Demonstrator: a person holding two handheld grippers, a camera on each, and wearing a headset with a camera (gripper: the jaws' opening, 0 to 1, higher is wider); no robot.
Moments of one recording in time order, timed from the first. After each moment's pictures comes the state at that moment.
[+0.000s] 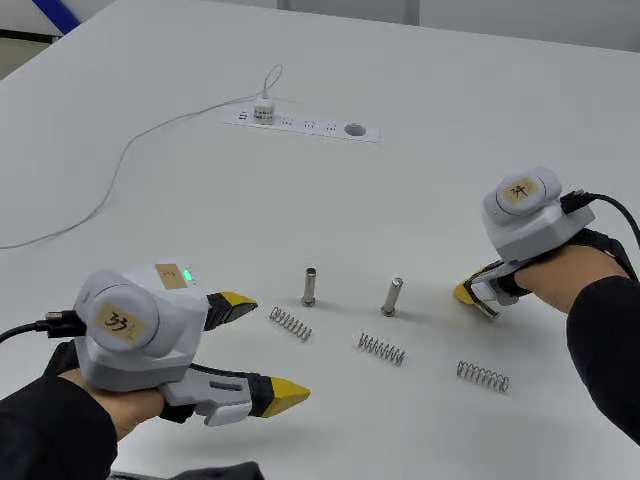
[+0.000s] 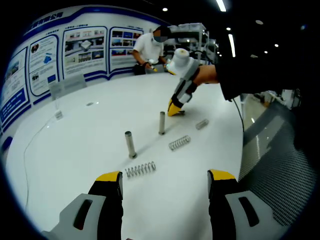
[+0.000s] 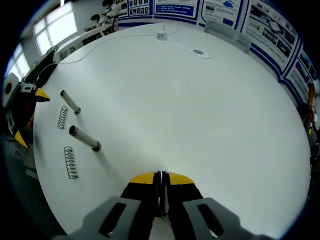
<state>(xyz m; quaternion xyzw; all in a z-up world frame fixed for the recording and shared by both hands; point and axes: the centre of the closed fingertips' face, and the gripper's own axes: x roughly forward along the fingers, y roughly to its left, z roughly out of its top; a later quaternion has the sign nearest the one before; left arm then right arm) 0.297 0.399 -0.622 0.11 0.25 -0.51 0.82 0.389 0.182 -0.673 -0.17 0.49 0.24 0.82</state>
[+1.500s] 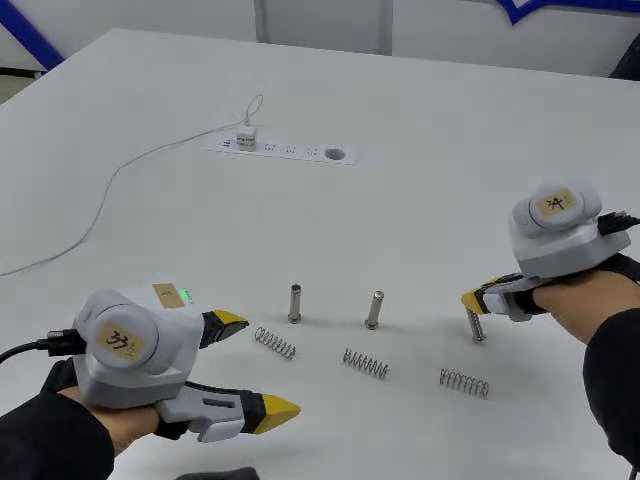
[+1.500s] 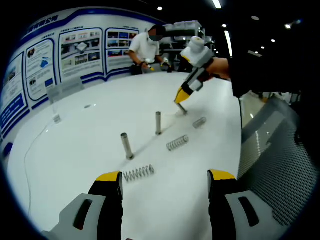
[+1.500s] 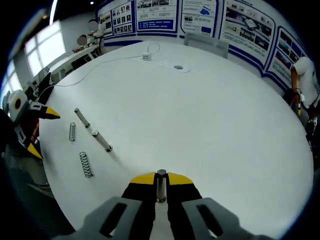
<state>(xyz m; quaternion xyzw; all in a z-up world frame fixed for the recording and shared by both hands) 0.292 0.396 -0.620 0.13 0.24 -0.51 0.81 0.359 0.162 -0.625 -0.11 0.43 0.19 0.87</state>
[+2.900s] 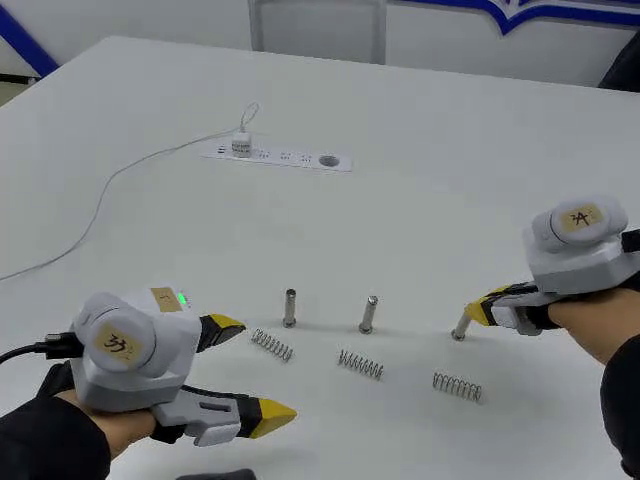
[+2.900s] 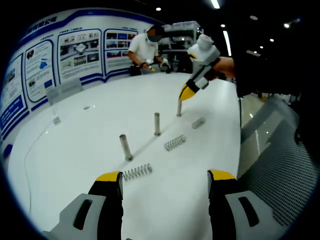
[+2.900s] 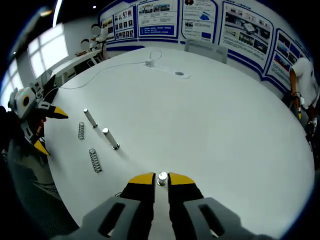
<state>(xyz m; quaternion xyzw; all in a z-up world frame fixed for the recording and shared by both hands) 0.292 0.394 -0.619 0.13 0.24 -0.52 0.81 0.343 0.164 -0.611 -0.11 0.41 0.20 0.88</state>
